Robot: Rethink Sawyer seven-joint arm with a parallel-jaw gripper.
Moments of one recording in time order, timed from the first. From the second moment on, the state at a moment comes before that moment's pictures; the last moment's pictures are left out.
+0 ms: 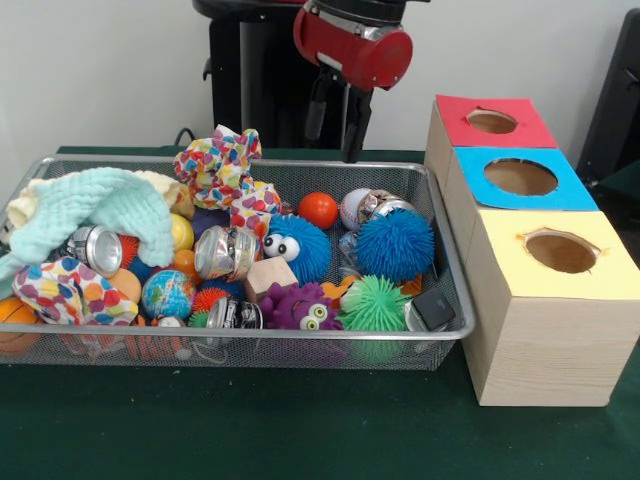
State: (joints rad) arm 0.02 -0.69 -0.34 1.63 0.18 0.52 2.35
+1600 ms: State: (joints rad) arm 0.09 -0.55 -0.34 1.62 0.20 0.44 2.35
